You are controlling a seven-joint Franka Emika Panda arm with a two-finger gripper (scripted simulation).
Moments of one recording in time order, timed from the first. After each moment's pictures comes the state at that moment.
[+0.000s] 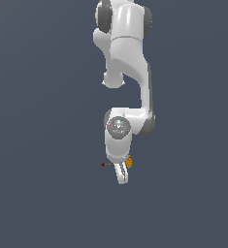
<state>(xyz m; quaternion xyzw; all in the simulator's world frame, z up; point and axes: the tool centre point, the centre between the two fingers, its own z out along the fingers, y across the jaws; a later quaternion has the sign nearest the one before) 0.082 0.015 0.032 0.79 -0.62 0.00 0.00</state>
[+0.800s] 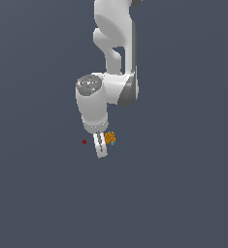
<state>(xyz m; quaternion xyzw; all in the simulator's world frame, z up) 0.015 -0.063 0.129 0.79 -0.62 0.00 0.00</state>
